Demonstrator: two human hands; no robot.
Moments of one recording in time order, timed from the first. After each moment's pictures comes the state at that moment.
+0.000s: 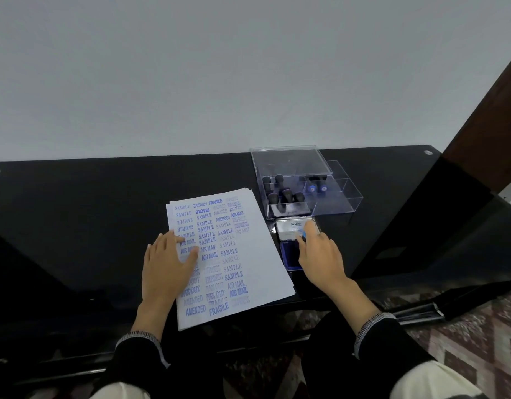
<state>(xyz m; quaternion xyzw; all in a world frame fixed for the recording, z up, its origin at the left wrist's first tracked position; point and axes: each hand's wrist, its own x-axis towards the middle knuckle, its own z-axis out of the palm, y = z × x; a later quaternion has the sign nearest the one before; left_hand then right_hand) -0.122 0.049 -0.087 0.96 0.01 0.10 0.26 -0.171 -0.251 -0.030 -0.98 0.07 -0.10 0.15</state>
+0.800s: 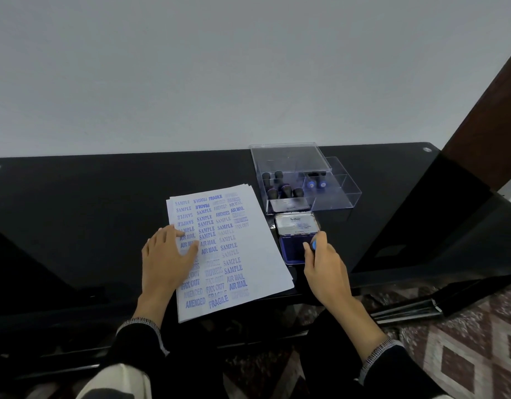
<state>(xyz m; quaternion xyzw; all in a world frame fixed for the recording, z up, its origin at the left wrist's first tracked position) -0.122 0.048 -0.083 0.96 0.01 0.10 0.26 -0.203 -0.254 -0.057 -0.95 0.09 -0.16 0.26</state>
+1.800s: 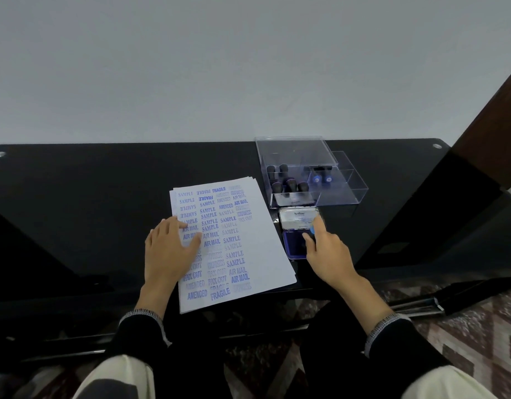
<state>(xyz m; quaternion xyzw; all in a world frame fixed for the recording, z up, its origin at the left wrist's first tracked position) -0.121 0.048 -0.085 0.96 0.01 0.10 0.26 -0.183 -0.264 -0.041 -0.97 0.04 -0.09 0.20</state>
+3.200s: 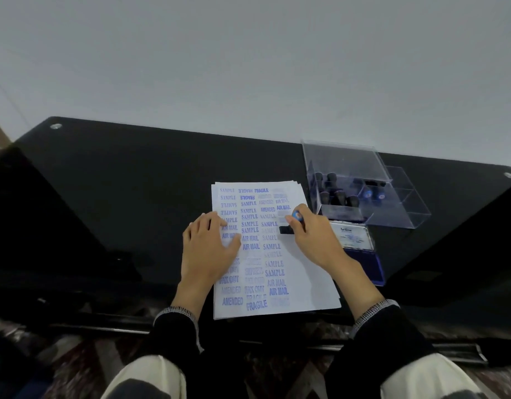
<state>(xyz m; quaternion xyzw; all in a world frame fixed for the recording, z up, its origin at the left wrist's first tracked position) -0.123 0.046 -0.084 0.95 0.01 0.14 0.27 -0.103 -0.177 -0.031 -0.93 -0.09 -0.04 0.35</state>
